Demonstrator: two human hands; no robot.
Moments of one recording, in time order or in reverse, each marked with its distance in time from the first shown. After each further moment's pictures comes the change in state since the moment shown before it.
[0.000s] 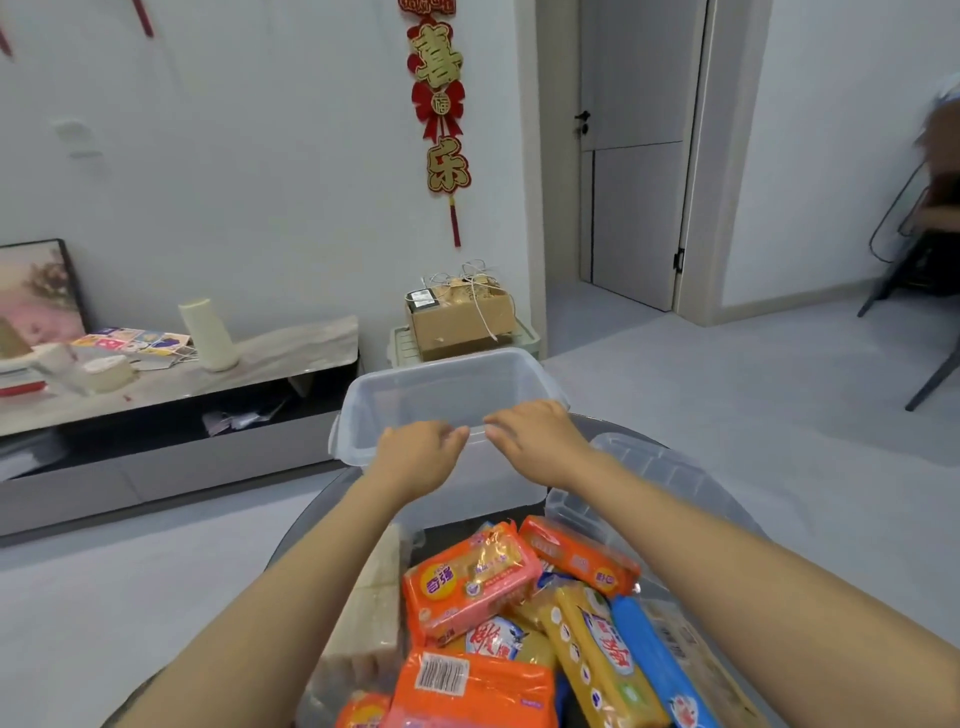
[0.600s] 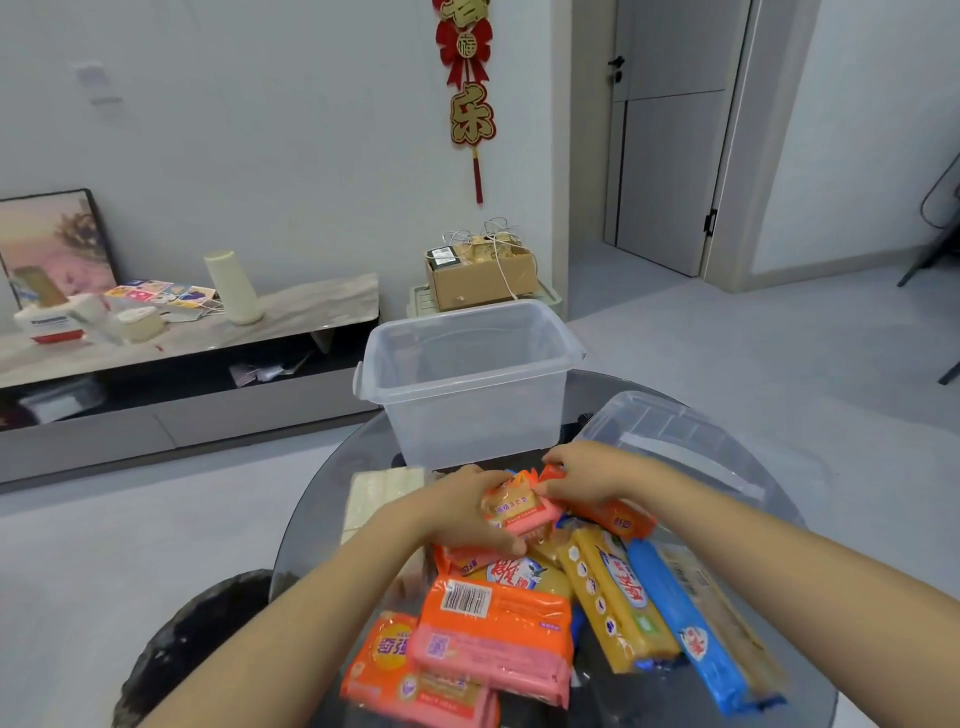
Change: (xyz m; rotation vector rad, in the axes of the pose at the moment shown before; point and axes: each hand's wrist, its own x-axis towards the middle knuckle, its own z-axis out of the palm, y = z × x) left_hand -0.073 -0.002 0.030 -0.056 -0.576 0.071; right_hand -0.058 -0.008 0.010 -0.029 -0.544 0.172
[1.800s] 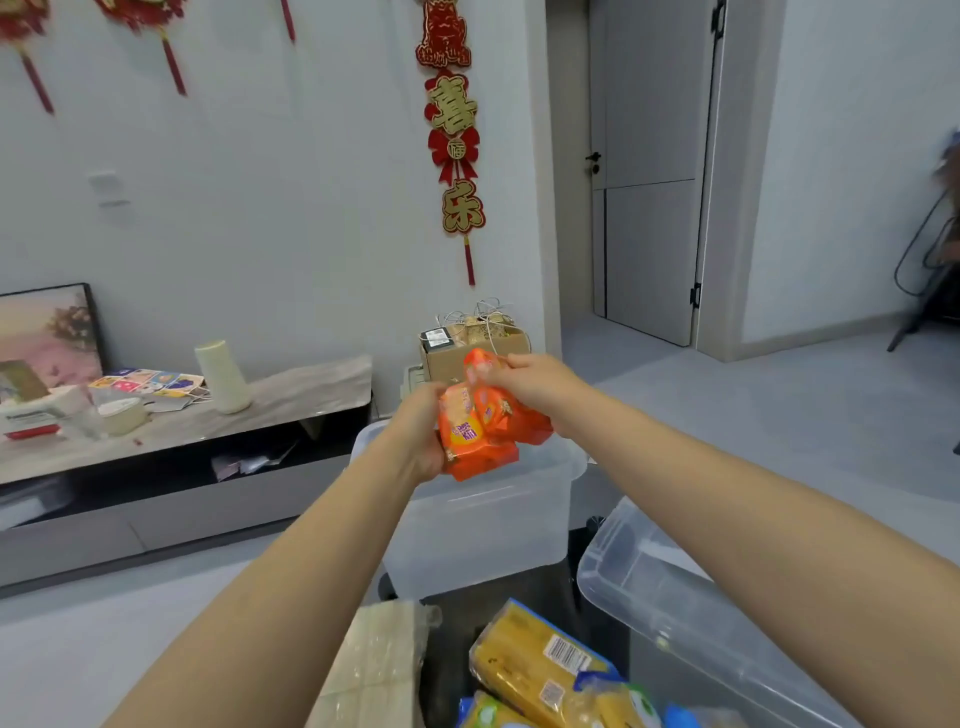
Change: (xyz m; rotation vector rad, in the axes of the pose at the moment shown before) left_hand 0.061 0.024 -0.152 -1.458 0.351 -0.111; right_hand 0.058 -0.042 -0.150 1.050 0.389 -0.025
